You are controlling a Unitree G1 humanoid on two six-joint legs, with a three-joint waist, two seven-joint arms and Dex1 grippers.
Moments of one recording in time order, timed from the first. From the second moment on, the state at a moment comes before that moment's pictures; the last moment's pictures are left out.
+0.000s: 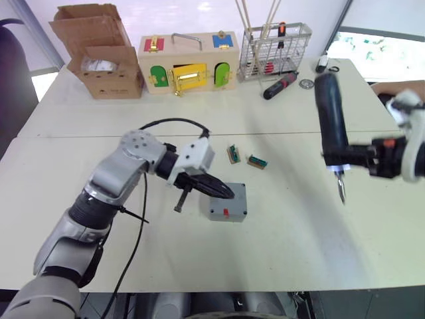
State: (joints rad) left arm -0.71 0.57 -0.37 -0.17 -0.37 0.41 -1.43; right arm -0.37 -1.36 -0.33 -0.16 1.62 1.55 0.10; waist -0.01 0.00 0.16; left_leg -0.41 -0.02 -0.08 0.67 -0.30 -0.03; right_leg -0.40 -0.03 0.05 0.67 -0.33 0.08
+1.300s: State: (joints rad) left arm -0.57 0.64 -0.07 -0.06 -0.42 0.61 -1.06; right arm -0.45 -0.98 -0.37 -0.25 1.11 1.32 0.48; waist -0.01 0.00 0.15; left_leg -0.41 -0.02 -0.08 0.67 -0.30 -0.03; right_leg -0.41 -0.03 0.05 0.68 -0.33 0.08
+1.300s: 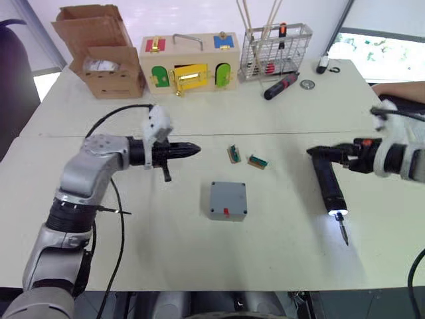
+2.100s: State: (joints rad) left arm -0.37 0.62 -0.26 -0.17 -0.37 0.62 -1.07; right arm 0.02 -0.73 0.15 -0.70 0.60 0.81 0.57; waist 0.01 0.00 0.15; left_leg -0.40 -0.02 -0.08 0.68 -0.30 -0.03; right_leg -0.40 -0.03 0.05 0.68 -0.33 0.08
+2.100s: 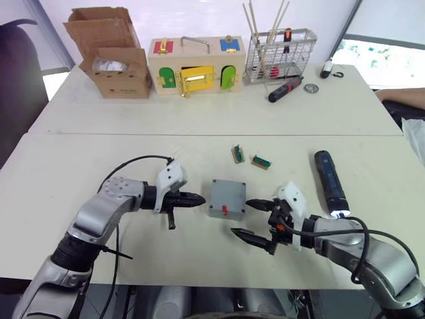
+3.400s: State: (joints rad) left arm -0.34 0.55 -0.28 -0.14 -0.27 0.57 -1.08; right arm -0.18 -0.80 0.22 -0.45 0.41 0.69 0.79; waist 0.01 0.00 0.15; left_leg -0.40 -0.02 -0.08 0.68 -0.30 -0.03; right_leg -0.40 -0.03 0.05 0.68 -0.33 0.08
